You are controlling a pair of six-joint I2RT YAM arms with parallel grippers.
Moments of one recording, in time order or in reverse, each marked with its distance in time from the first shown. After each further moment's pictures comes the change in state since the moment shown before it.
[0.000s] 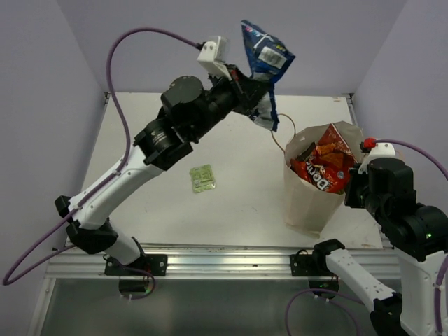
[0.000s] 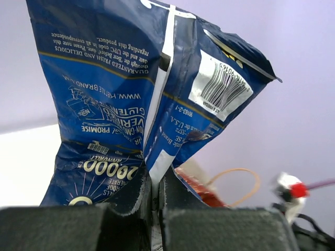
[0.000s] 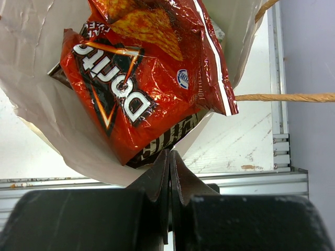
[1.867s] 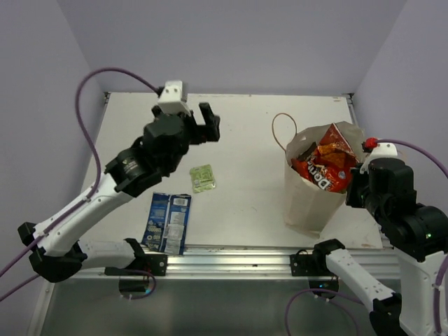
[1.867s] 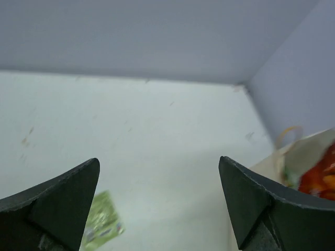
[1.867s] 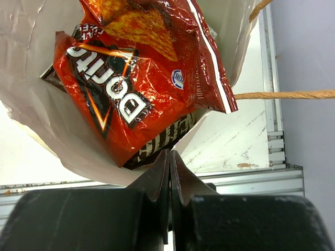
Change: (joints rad) left arm -0.005 -0.233 -0.285 -0.100 -0.333 0.133; right arm -0.012 -0.002 0.000 -0.002 0.026 0.001
